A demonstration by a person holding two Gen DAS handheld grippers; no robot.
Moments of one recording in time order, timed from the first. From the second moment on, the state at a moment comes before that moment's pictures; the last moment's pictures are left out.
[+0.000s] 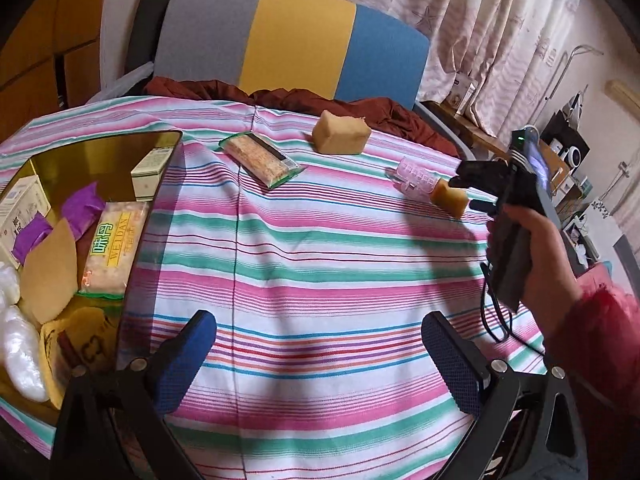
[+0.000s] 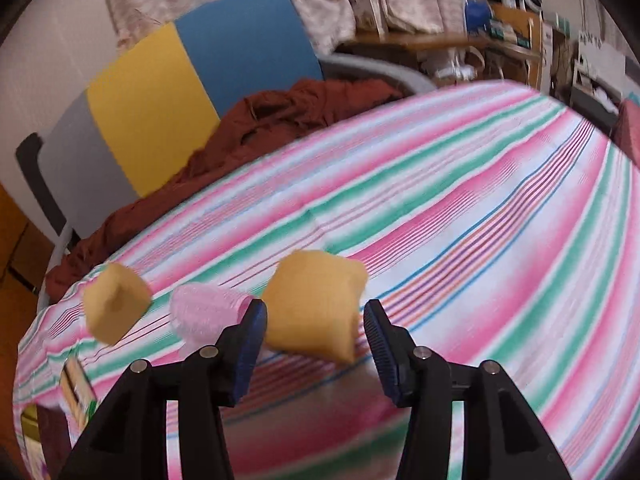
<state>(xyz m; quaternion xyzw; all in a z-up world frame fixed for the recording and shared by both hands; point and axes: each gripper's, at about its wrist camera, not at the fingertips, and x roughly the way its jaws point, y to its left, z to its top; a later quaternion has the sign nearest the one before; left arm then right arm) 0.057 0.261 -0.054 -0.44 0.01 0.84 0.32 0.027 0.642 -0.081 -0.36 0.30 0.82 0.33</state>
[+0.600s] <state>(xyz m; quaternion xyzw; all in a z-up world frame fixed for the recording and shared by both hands) 0.042 0.310 -0.063 -0.45 0.02 0.83 0.34 0.070 0.638 -0.086 -0.31 0.31 0.86 0.25</state>
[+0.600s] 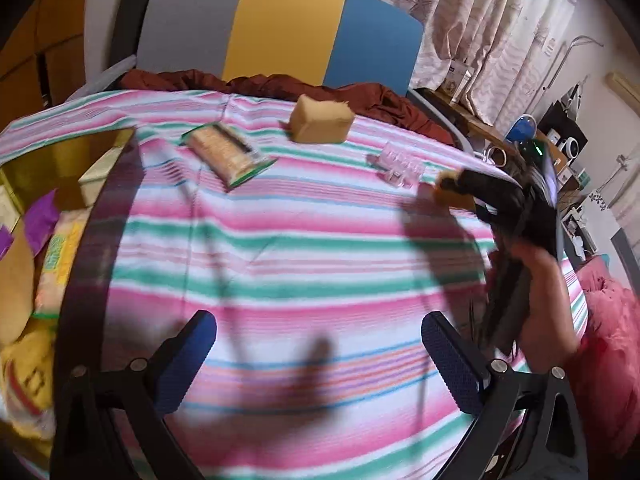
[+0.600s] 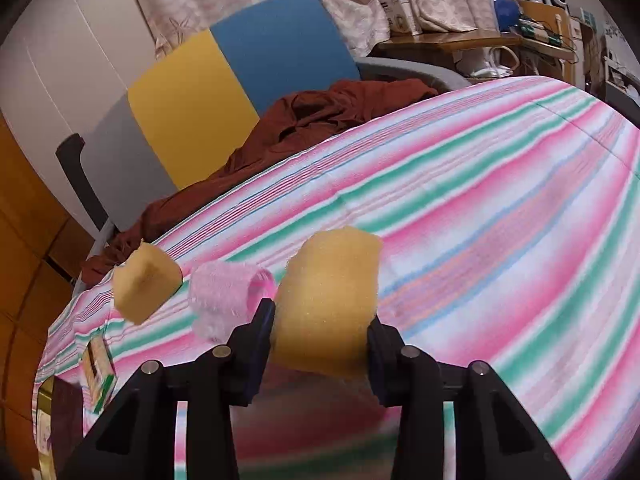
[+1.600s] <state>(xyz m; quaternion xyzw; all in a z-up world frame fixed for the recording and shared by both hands) -0.063 0.567 -0.103 -0.40 0.13 0.82 0.39 0.129 0.609 -0.075 -0.20 0.21 0.89 0.36</state>
